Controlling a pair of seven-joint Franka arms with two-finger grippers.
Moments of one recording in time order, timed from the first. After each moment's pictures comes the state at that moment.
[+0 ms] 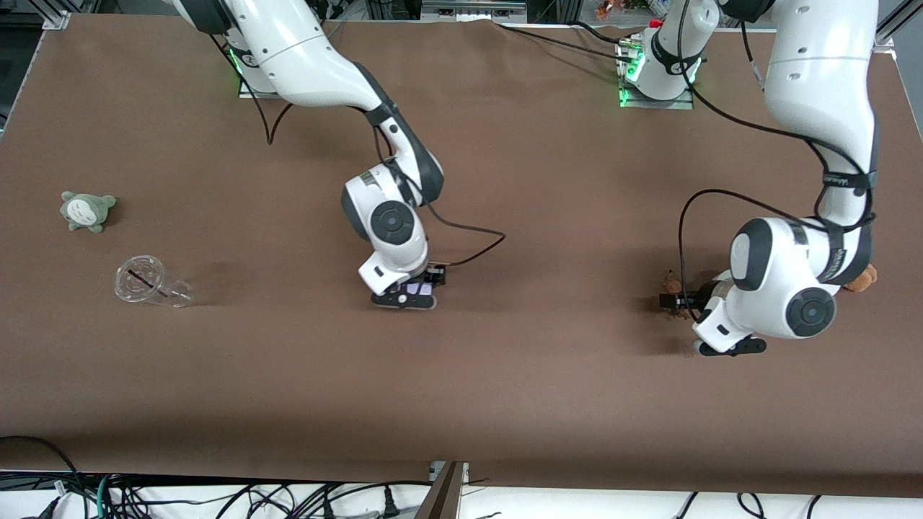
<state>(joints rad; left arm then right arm) -0.11 0.67 0.07 -1.46 -0.11 1.84 -0.10 0.69 0.84 -0.13 -1.40 0.10 2.23 0.60</state>
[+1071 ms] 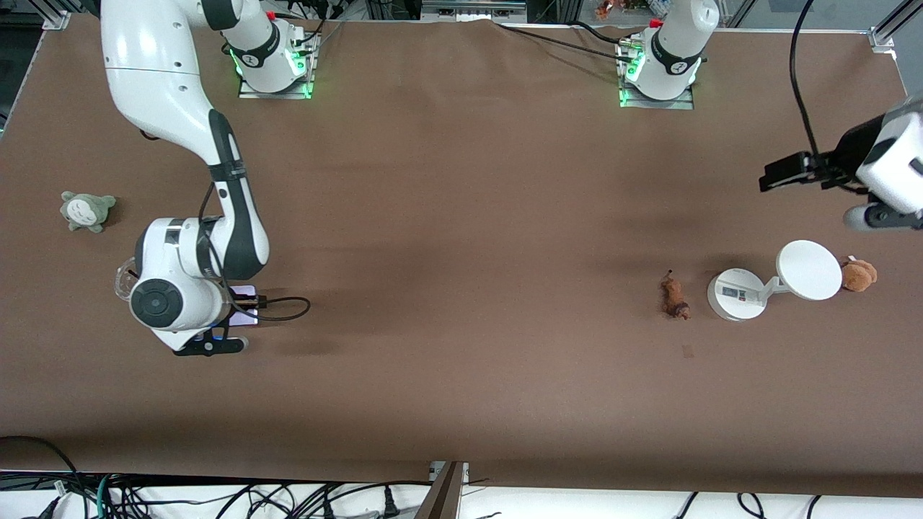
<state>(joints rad) -0.09 0.17 0.07 -1.32 -0.09 1.30 -0.13 0.36 0.78 -0.34 -1.46 0.11 1.98 -0.03</state>
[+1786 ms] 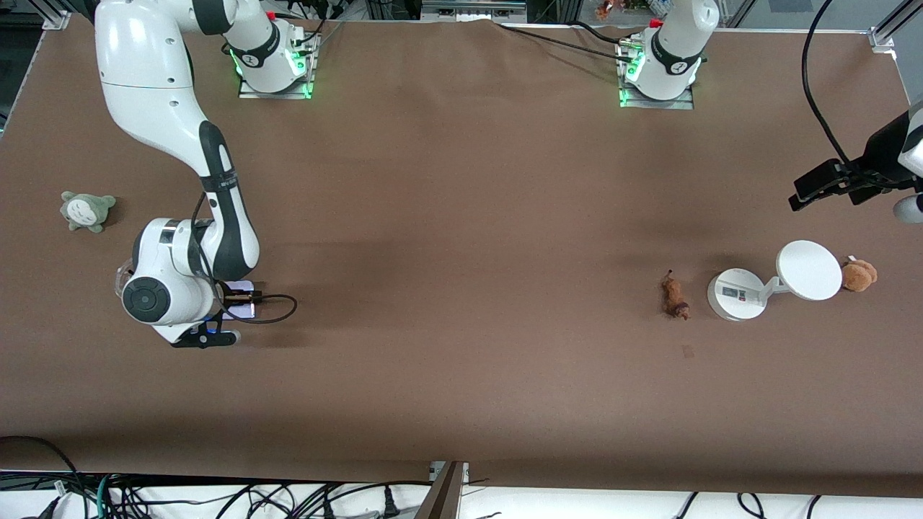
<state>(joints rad) -0.04 0.04 0.06 -1.57 -0.04 1.65 -0.12 0.34 0.79 -0.34 -1.56 0.16 2.08 -0.08</state>
